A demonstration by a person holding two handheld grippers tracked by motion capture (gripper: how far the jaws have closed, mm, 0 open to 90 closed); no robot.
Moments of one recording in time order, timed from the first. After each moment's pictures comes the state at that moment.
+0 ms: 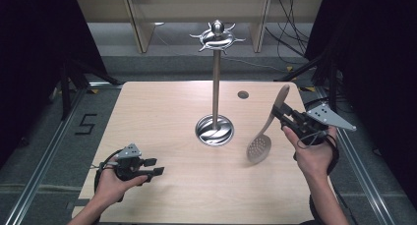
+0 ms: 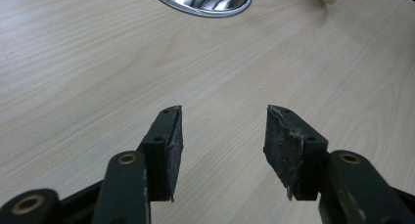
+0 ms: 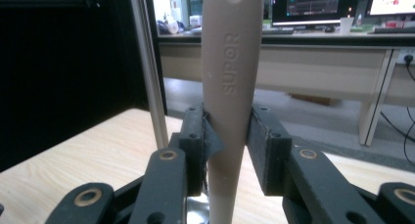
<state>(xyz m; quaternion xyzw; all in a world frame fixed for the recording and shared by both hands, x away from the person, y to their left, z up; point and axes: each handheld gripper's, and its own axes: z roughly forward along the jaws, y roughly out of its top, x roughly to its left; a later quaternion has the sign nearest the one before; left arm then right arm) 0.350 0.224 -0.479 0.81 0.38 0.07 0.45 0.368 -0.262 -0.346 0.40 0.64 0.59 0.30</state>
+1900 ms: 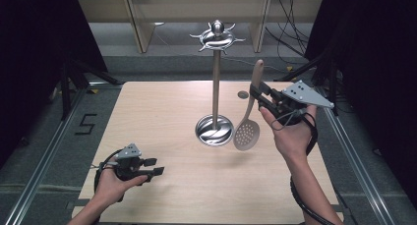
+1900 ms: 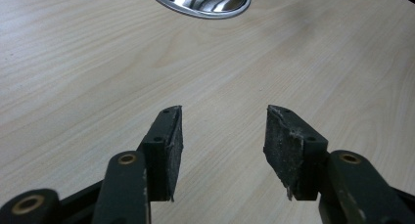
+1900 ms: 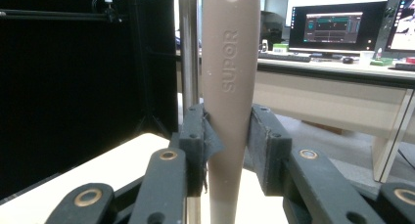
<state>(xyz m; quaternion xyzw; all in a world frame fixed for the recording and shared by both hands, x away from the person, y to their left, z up) 0.350 0.225 -0.478 0.81 0.38 0.07 0.45 0.386 -0.202 -0.297 0.35 0.65 0.60 0.31</state>
